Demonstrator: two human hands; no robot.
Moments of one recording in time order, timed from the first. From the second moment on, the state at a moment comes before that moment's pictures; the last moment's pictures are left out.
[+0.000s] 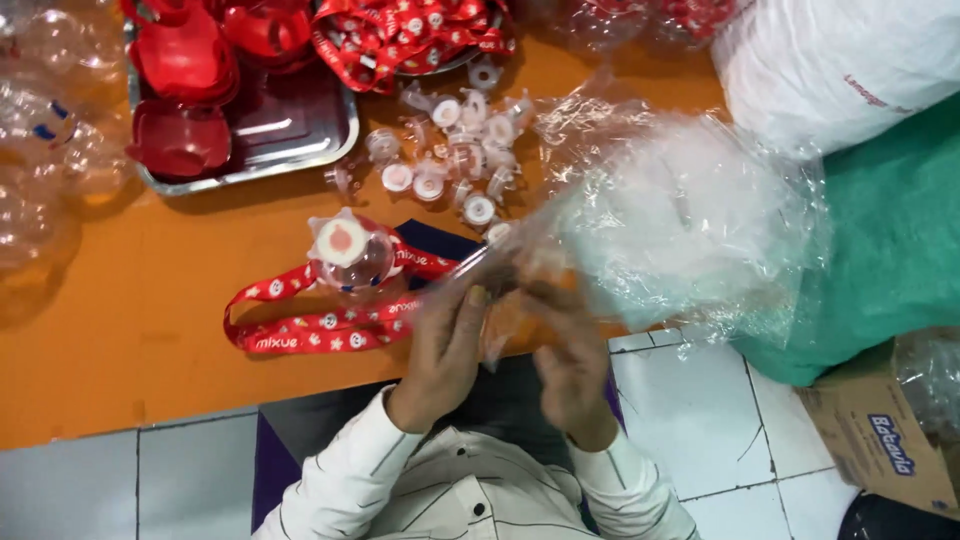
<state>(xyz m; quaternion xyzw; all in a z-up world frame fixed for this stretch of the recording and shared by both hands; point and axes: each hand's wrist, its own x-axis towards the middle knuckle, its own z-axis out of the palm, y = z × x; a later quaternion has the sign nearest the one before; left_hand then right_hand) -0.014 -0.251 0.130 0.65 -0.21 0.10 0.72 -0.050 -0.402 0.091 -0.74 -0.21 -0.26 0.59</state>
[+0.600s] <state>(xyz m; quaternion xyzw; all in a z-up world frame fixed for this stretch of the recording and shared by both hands) -0.034 -0.184 0.121 0.57 -0.19 -0.02 0.80 -0.037 -0.420 0.109 -0.65 -0.09 -0.13 0.74</state>
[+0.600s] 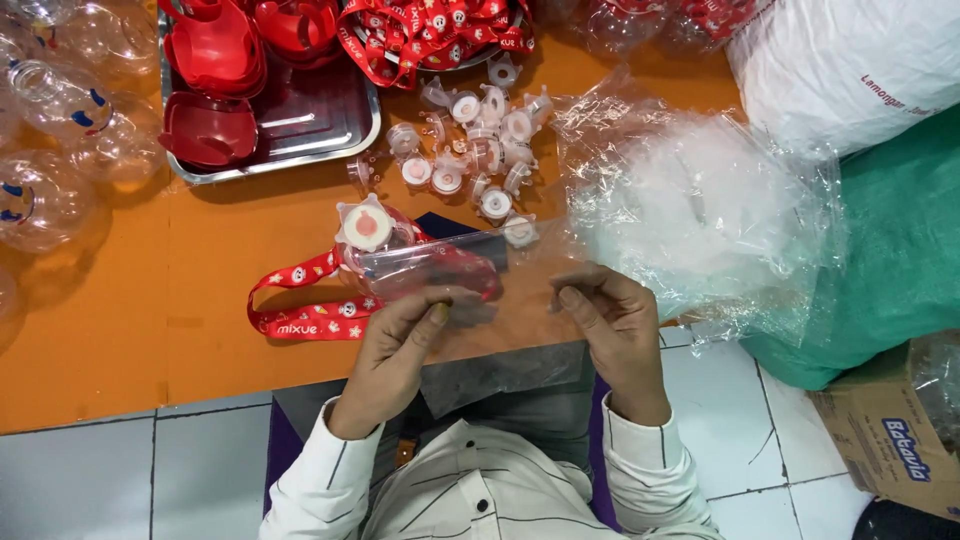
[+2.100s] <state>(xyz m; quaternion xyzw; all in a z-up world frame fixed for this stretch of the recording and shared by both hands) -0.063 -0.164 0.147 0.67 -0.20 0.00 0.71 -0.031 -0.339 0.117 -0.76 -0.30 -0.28 0.50</state>
